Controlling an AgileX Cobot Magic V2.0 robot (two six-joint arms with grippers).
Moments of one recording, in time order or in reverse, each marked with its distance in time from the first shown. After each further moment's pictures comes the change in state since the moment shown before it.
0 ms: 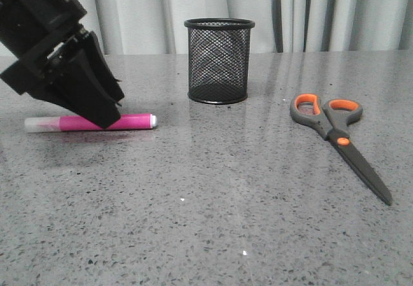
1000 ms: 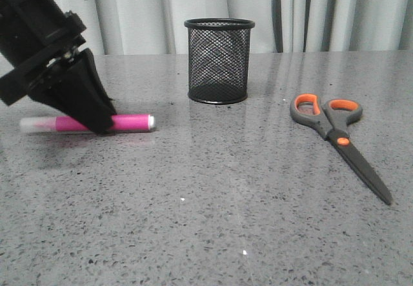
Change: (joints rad) left arm 0.000 0.018 -0.044 0.065 0.056 -0.011; right arm 0.000 0.000 0.000 0.000 0.002 -0.002
